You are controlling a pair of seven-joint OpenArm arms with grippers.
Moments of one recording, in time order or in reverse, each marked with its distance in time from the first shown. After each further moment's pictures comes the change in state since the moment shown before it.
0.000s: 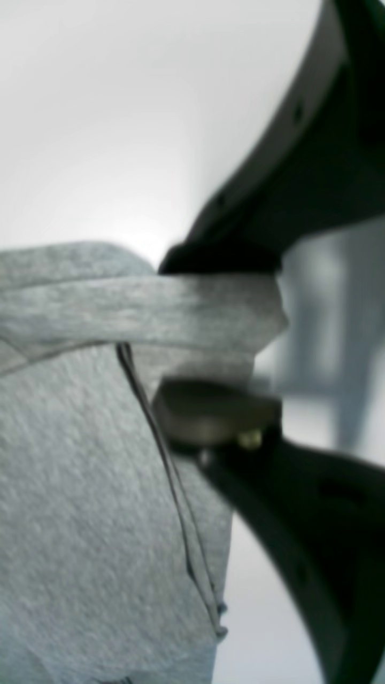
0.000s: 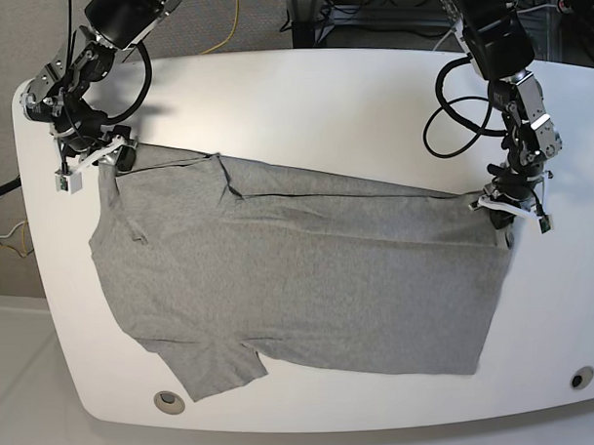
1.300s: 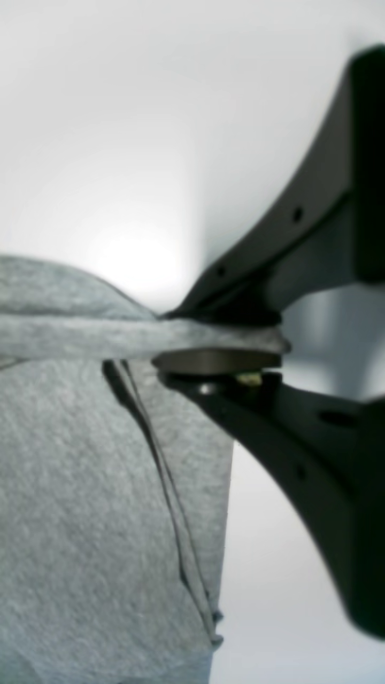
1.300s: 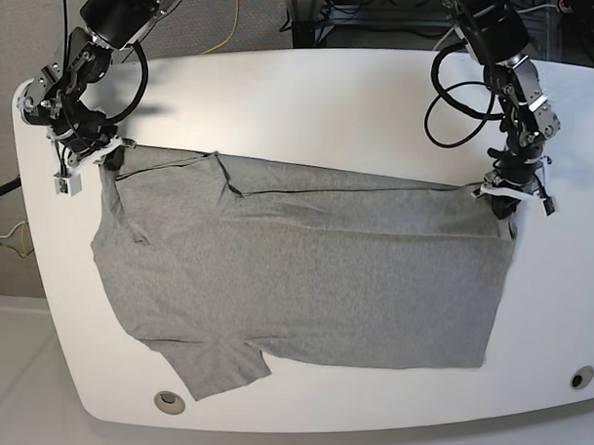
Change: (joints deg) left arm 4.4 1.5 -2.8 1.0 -2.2 -0.9 -3.8; right arm -0.5 1.9 -1.9 0.0 0.0 0.0 0.0
